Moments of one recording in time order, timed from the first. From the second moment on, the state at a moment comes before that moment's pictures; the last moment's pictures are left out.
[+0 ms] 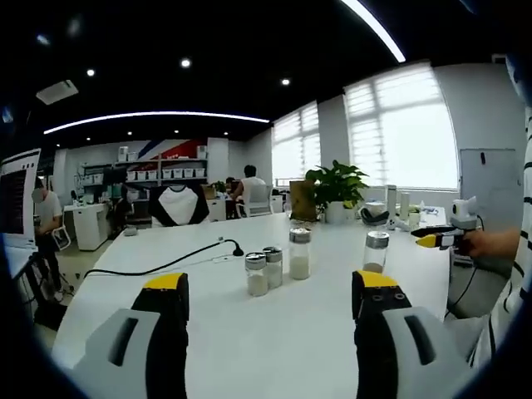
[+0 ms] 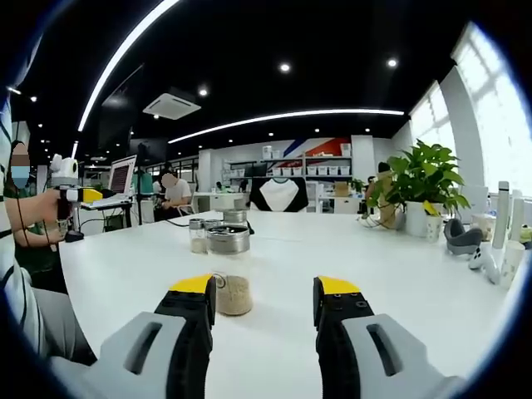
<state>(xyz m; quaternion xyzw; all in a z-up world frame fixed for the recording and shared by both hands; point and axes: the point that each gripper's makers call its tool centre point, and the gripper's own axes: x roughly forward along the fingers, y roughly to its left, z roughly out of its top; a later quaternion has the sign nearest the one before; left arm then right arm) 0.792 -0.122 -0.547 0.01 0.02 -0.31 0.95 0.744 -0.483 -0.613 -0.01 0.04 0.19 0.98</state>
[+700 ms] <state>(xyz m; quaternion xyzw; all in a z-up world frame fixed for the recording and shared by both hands) 0.847 -0.185 -0.529 0.03 0.01 -0.39 0.92 0.739 -0.471 -0.621 -0.01 0.05 0.21 0.98</state>
